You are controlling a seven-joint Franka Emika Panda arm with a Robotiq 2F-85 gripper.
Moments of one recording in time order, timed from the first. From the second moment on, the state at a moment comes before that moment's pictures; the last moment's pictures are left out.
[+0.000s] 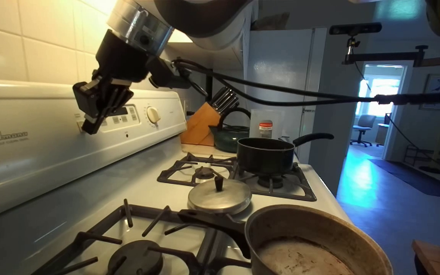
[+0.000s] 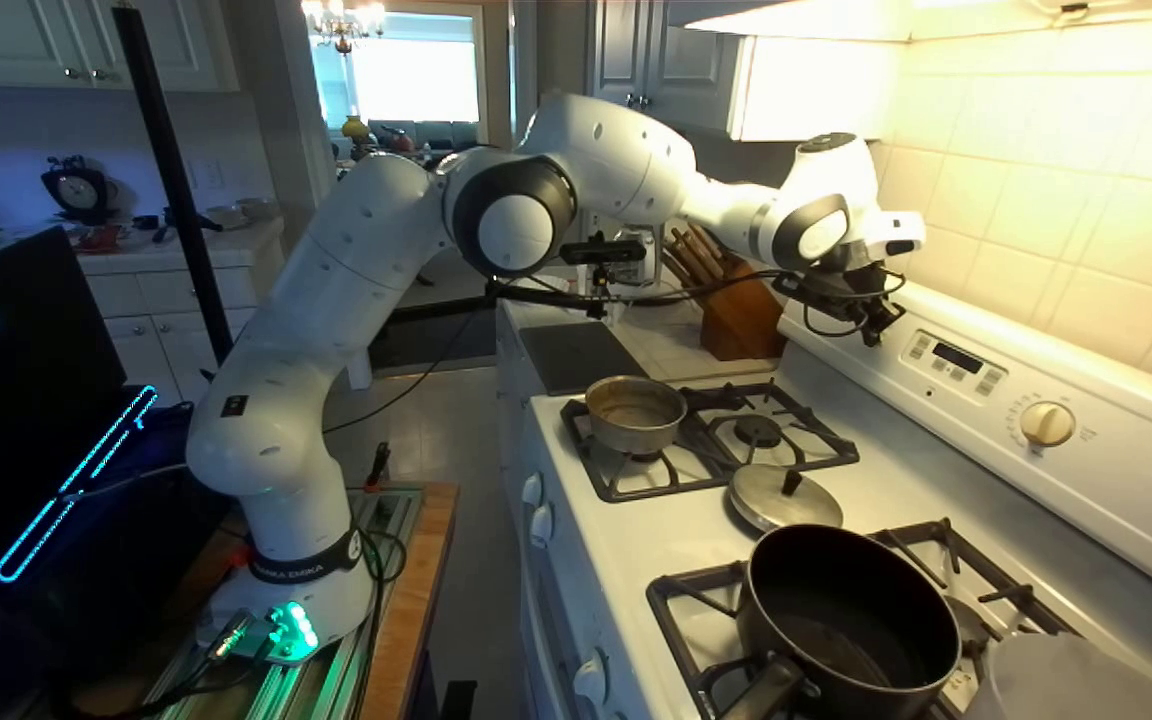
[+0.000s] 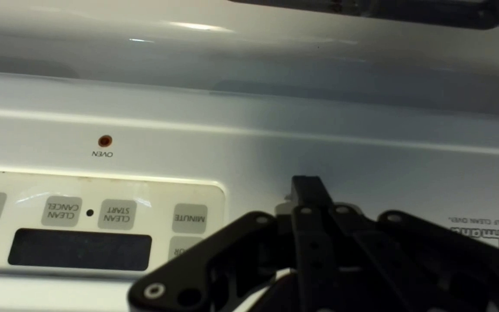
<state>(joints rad) 0.27 0.65 0.06 -1.24 -0.09 2.46 0.00</state>
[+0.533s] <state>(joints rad) 0.27 0.65 0.06 -1.23 -0.09 2.47 0.00</state>
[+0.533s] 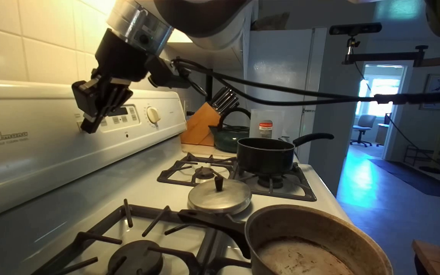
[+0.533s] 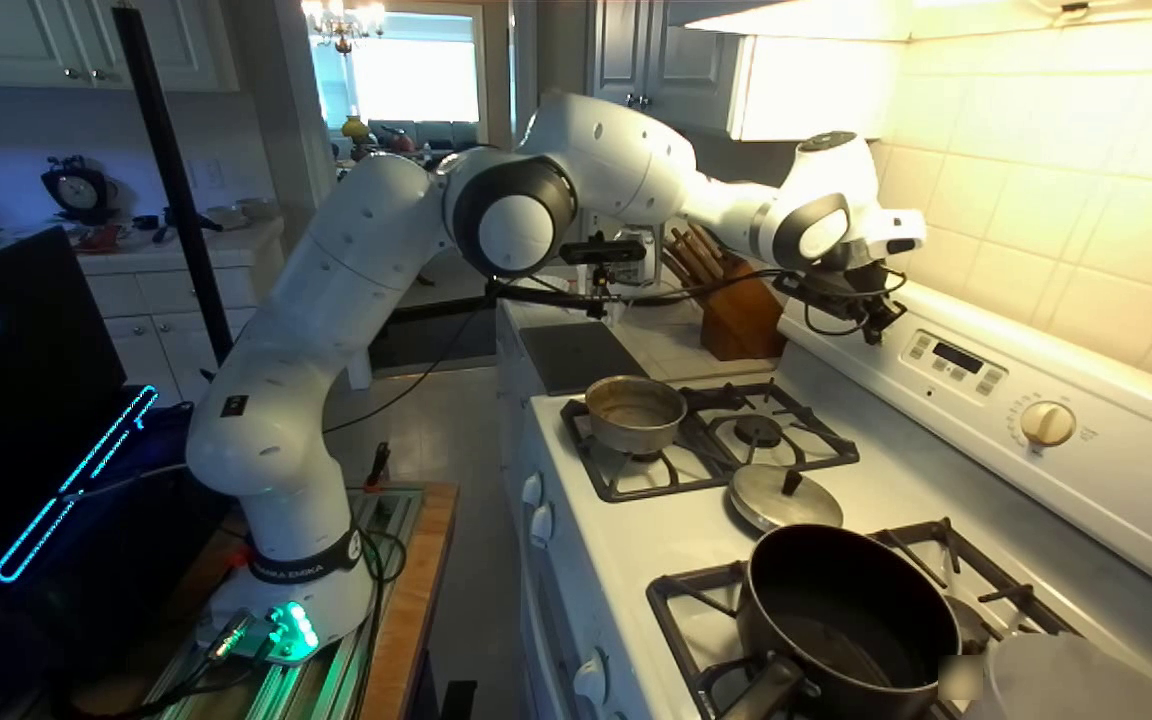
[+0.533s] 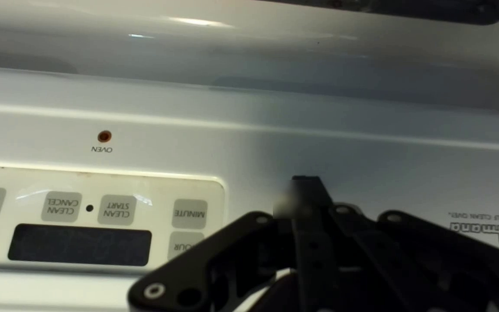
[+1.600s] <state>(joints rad) 0.26 0.67 0.06 -1.22 -0.09 2.46 0.00</state>
